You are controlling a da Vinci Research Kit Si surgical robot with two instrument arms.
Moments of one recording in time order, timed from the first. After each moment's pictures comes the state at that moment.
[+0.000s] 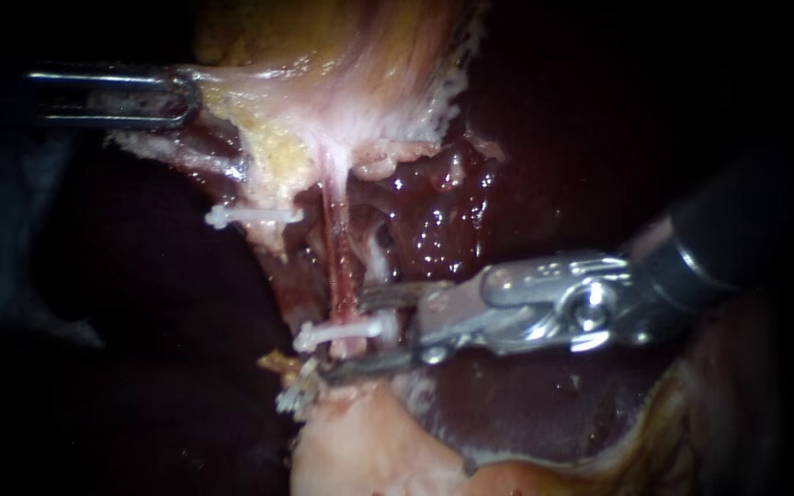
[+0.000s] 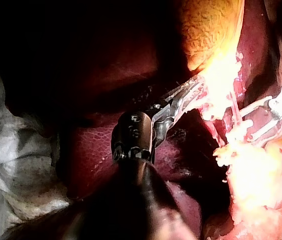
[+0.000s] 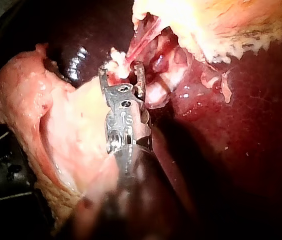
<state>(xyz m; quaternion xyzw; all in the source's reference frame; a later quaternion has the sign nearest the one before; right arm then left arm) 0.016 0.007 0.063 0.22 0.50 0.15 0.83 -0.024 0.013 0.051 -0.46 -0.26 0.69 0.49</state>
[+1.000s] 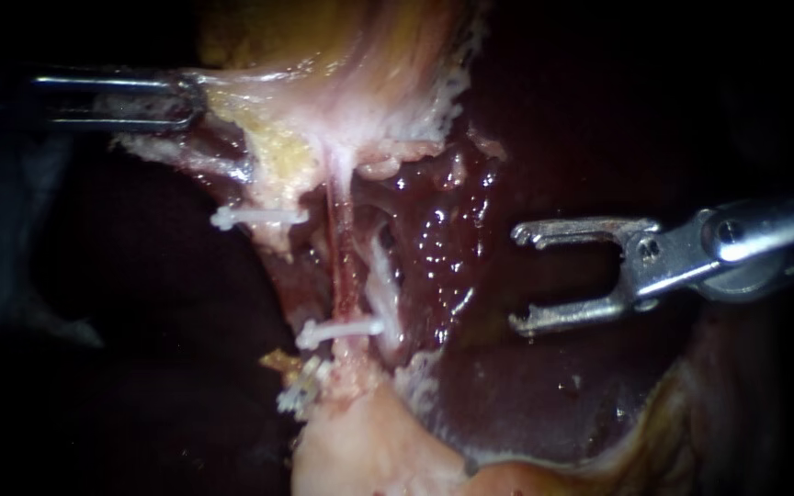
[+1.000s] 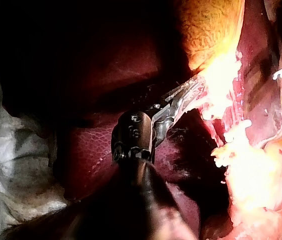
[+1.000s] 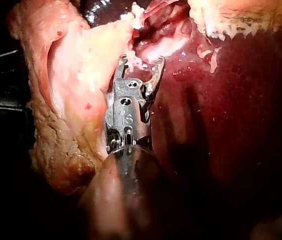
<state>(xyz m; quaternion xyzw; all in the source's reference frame) 0.002 0.012 0.057 0.18 0.52 0.08 0.83 -0.026 0.013 0.052 -0.46 -0.25 0.69 0.50</state>
